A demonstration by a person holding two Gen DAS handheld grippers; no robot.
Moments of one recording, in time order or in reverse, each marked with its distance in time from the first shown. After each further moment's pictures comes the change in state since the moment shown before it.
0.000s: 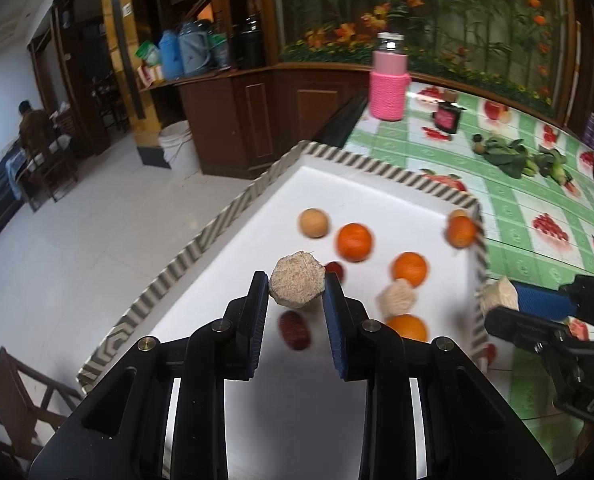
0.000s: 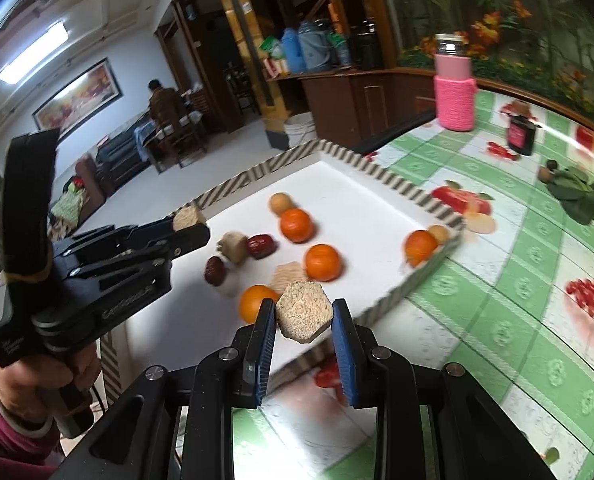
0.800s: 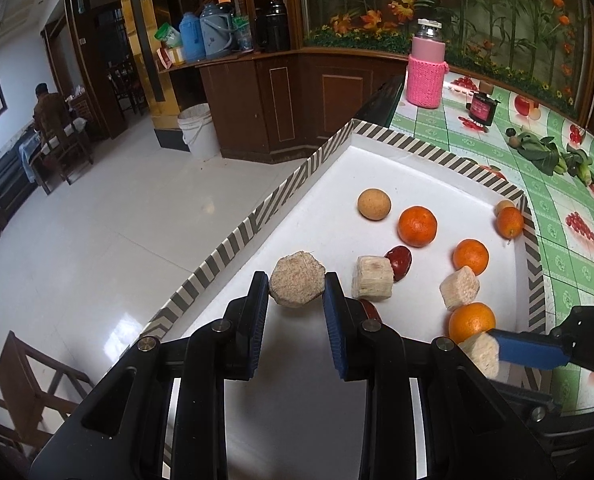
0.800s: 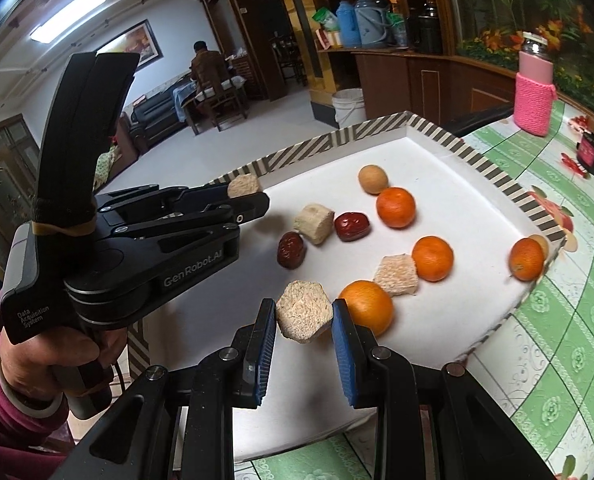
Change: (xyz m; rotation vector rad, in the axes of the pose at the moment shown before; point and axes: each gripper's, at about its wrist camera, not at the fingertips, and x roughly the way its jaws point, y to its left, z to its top) left arm 0.016 0.036 -0.009 -0.031 0.052 0.050; right arm 0.043 0.051 0.002 -0.114 0.103 0.112
